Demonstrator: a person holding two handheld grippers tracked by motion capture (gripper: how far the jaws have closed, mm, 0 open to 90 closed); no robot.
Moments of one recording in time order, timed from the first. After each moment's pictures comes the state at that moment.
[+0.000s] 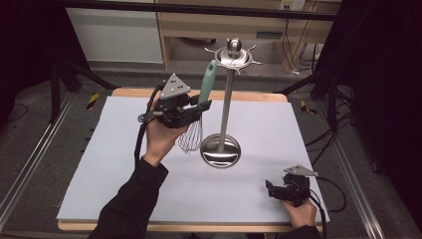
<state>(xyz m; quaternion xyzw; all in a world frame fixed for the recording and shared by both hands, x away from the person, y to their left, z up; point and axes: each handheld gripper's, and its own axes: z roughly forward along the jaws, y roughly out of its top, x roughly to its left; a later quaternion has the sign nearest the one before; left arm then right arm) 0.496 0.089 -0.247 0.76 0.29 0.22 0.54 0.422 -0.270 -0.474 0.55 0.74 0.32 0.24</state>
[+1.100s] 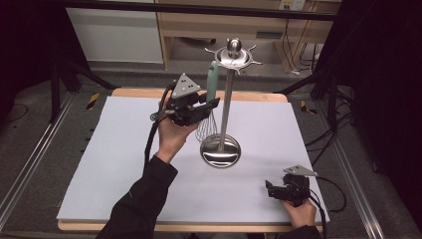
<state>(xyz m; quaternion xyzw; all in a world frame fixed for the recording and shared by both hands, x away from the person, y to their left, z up) 0.512 0.069 -0.260 0.75 0.29 0.23 0.55 0.423 -0.270 -0.474 0.55 0.74 0.31 0.24</state>
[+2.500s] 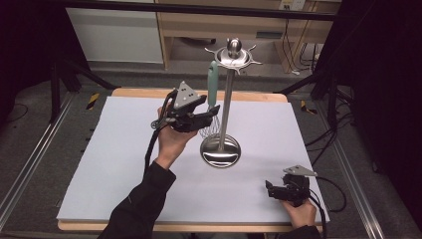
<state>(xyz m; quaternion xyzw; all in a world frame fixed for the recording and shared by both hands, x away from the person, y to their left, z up) 0.504 0.073 -0.280 0.75 0.30 0.25 0.54 0.423 -0.270 -0.475 0.55 0.74 0.31 0.24</state>
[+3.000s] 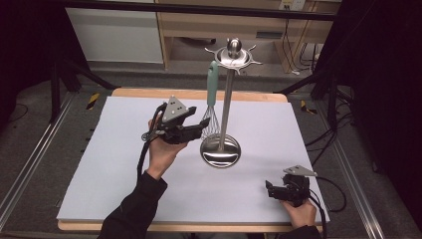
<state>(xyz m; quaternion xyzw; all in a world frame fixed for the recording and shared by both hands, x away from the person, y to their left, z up) 0.493 0.097 -0.311 0.75 0.31 0.25 0.53 0.422 -0.270 -0.475 0.55 0.74 0.31 0.24</state>
